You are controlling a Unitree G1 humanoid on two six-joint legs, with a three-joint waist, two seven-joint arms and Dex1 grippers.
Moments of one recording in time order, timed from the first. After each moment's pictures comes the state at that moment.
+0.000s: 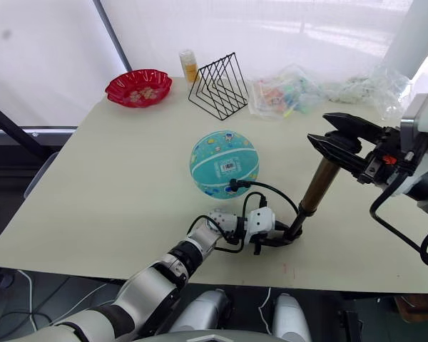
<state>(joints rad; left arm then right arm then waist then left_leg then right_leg) -0.63 -0.03 -0.44 1.01 0.12 -0.45 -1.01 -0.07 -0.91 -0.53 -0.70 1.02 0.55 0.59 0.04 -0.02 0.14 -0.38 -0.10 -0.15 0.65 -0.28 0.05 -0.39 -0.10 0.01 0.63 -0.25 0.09</state>
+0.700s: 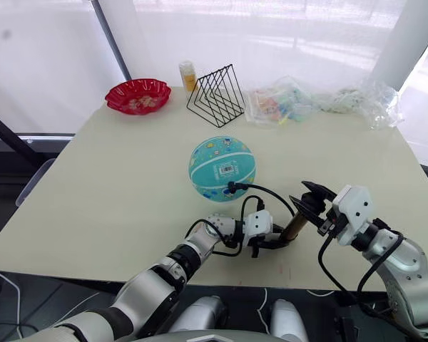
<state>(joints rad) -0.62 -0.02 -0.44 1.04 0.14 -0.44 -0.98 0.18 -0.60 -0.10 -0.45 0.44 0.08 0.68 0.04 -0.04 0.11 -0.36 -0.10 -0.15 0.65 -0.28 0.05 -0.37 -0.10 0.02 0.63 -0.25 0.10</state>
